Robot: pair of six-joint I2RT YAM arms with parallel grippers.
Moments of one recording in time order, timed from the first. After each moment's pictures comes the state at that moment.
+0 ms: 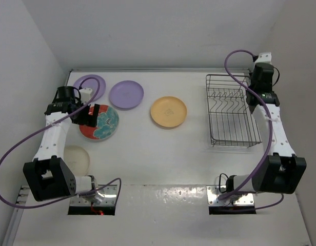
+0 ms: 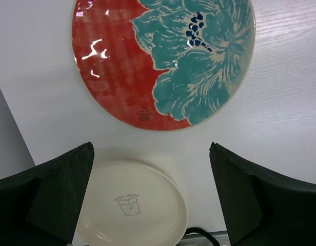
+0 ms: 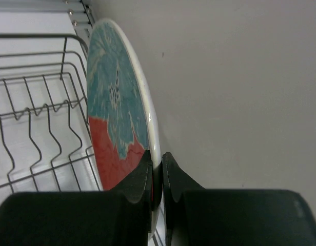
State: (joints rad) left arm 0.20 1.26 1.09 -0.80 0.14 0.35; right arm -0.11 1.35 1.25 -0.29 0.54 -0.31
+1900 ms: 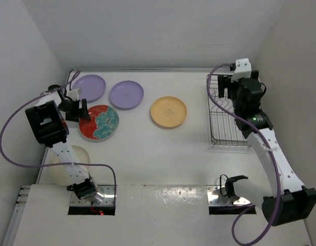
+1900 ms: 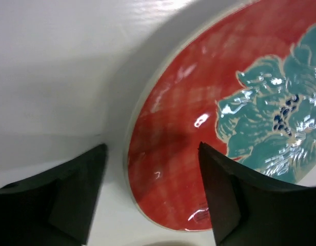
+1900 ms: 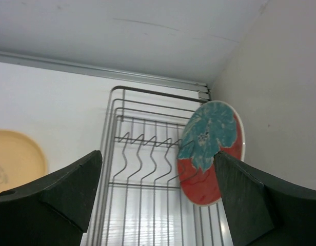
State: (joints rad) left arm 0.45 2.07 1.53 -0.79 0.40 0.38; right arm 0.16 1.10 1.04 -0.12 0.31 -0.24
